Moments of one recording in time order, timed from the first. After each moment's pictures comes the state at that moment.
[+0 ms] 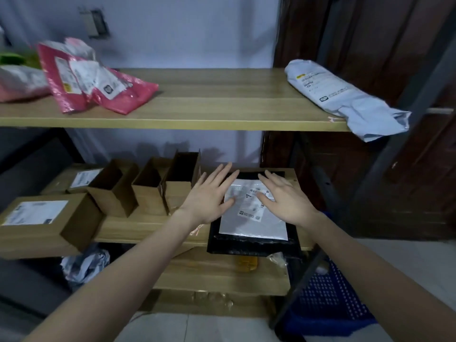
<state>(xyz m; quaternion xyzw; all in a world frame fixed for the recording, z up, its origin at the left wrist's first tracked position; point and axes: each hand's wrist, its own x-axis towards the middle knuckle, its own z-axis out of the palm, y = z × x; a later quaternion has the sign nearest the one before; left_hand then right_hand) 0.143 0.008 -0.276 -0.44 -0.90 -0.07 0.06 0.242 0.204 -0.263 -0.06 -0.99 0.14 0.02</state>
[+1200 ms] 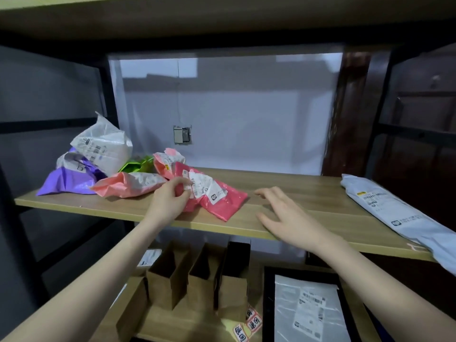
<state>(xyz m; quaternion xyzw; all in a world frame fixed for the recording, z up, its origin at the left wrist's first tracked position) 0.058 -0.162 -0.076 -0.16 -0.87 -0.42 0.19 0.163 0.077 -0.077 0.11 -0.96 0.19 0.18</state>
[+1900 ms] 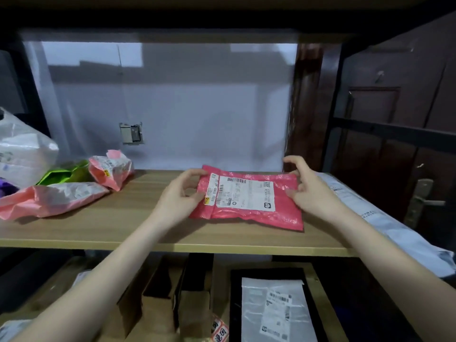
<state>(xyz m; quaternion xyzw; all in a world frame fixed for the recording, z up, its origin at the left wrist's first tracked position) 0.050 -0.053 -0.071 -0.31 -0.78 -0.54 0.07 0.156 0.192 -0.050 -0.06 -0.90 0.37 0.24</state>
